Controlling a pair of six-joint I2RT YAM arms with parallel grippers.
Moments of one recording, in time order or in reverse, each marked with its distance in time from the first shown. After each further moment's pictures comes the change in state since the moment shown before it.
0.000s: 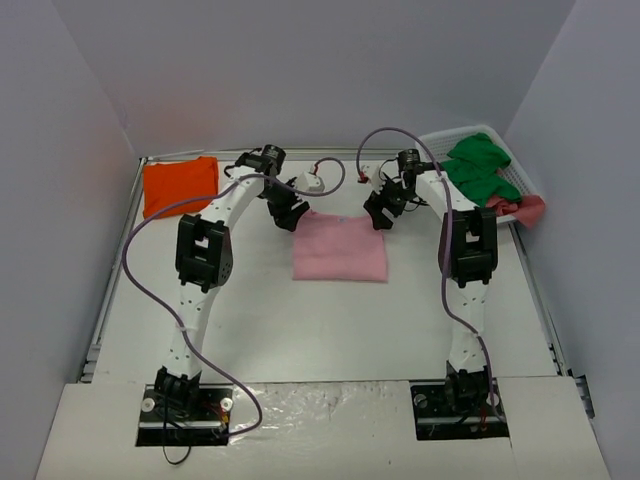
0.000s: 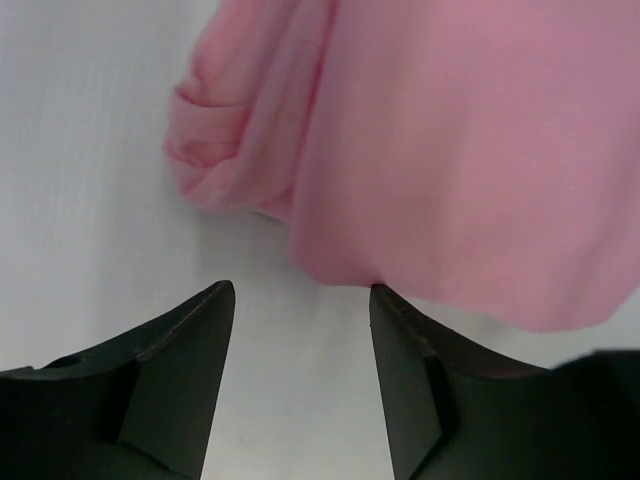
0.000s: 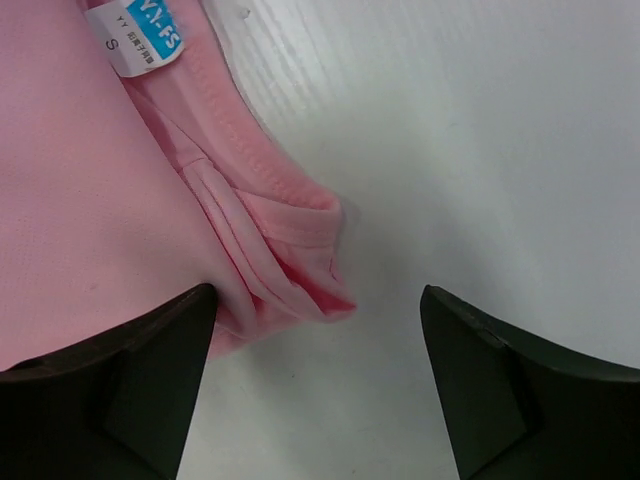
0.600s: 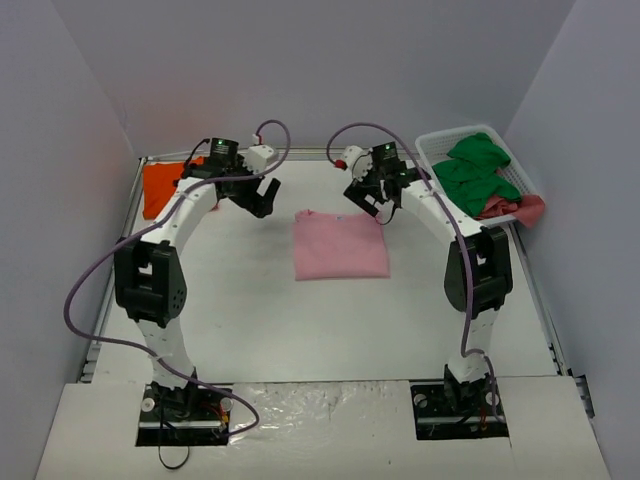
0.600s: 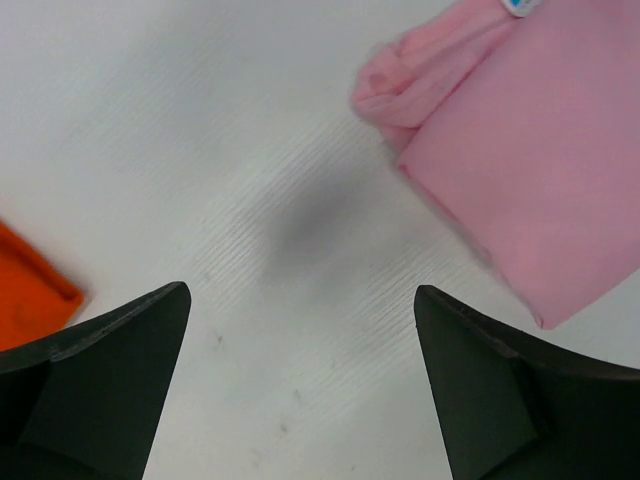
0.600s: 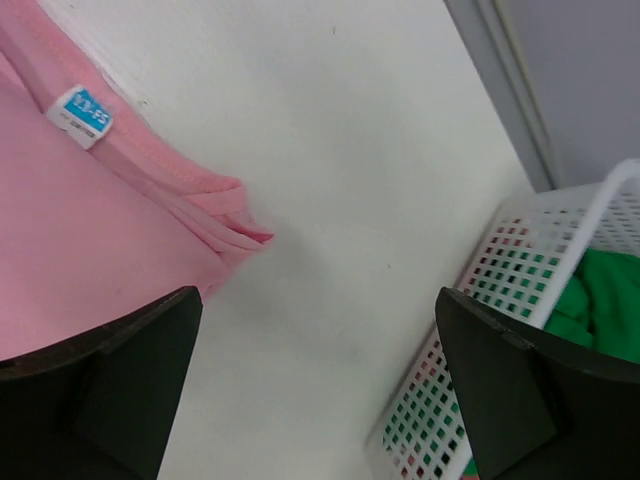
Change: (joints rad) left arm 0.100 -0.478 -0.540 0.442 -0.149 -0.452; right arm 0.144 -0.268 -0.185 0.253 0.460 0.201
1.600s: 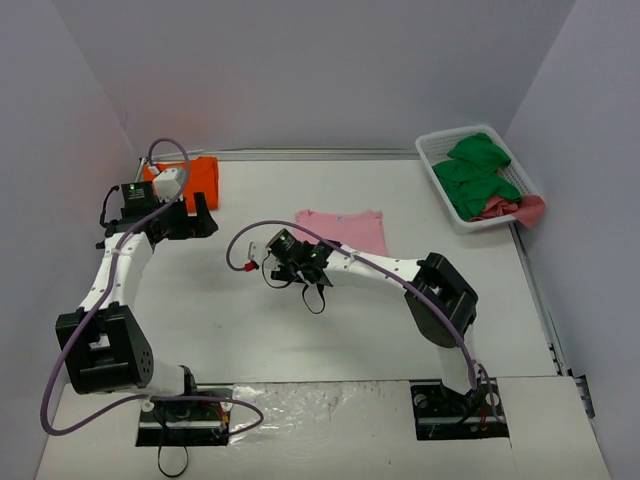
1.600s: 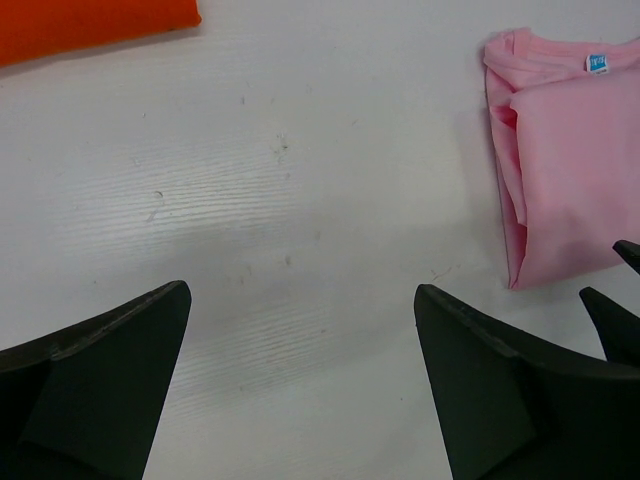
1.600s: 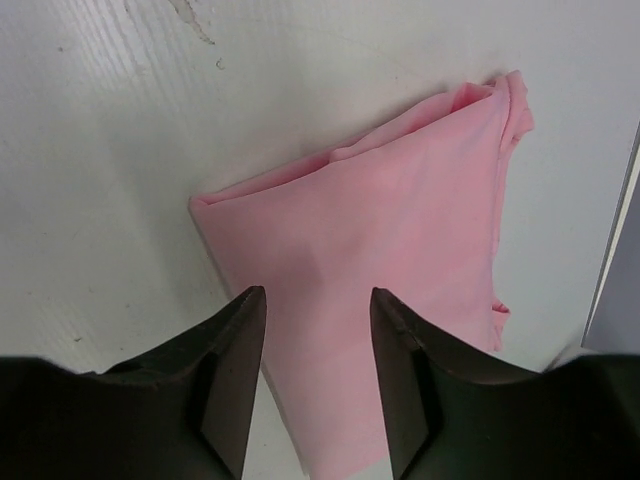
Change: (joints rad) left arm 0.392 -0.521 -0.601 0.199 0.061 -0.401; right arm 0.677 -0.078 -0.275 0.102 0.340 0.095
